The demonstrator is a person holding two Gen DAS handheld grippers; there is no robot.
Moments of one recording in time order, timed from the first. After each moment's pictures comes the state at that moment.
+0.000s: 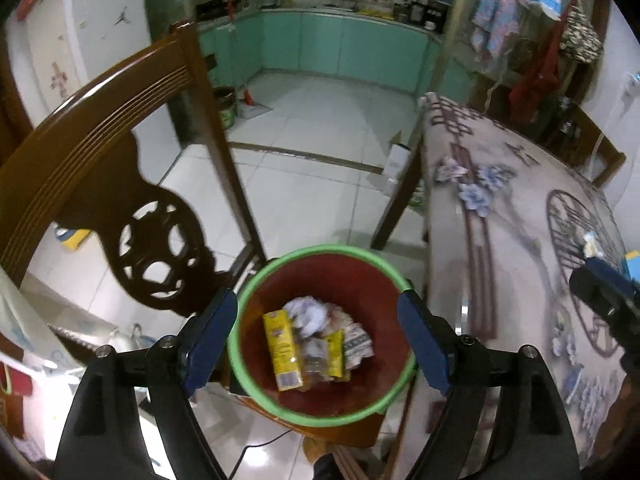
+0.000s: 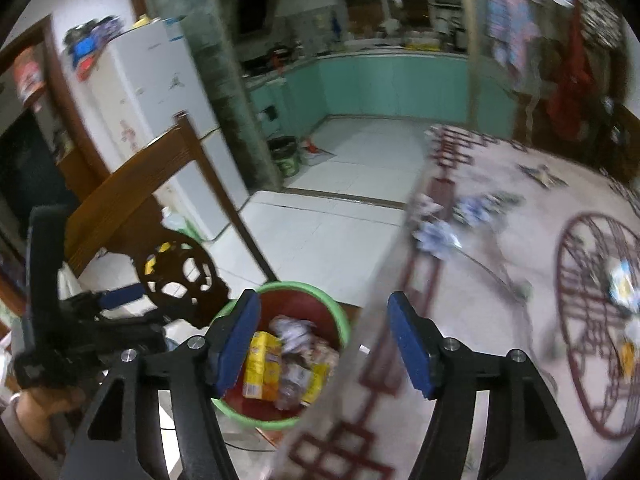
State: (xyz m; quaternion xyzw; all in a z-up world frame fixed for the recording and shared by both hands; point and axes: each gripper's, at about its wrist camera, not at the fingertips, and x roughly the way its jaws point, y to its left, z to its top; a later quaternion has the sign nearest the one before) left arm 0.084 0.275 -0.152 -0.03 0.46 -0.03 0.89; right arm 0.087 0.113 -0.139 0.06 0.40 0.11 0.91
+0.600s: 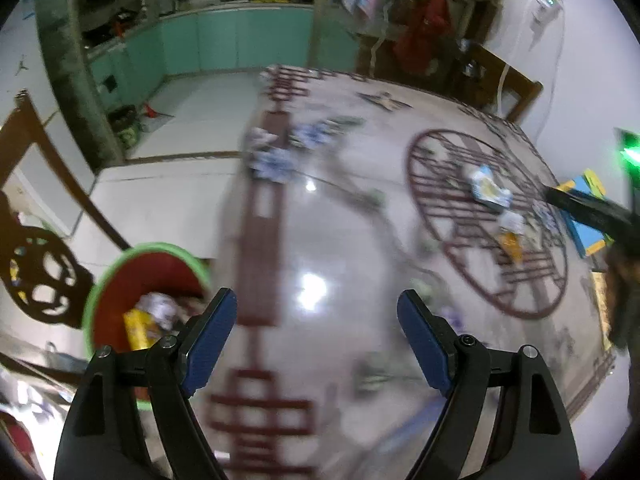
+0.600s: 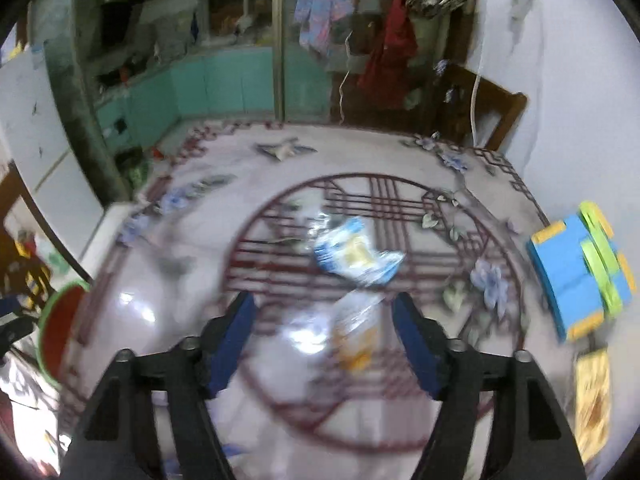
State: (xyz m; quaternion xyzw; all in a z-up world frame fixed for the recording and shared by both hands) left arm 0.048 0.063 -0.144 0.01 0.48 -0.17 0.86; right arm 0.074 -0.220 -0.134 0.01 0.45 -0.09 0.89
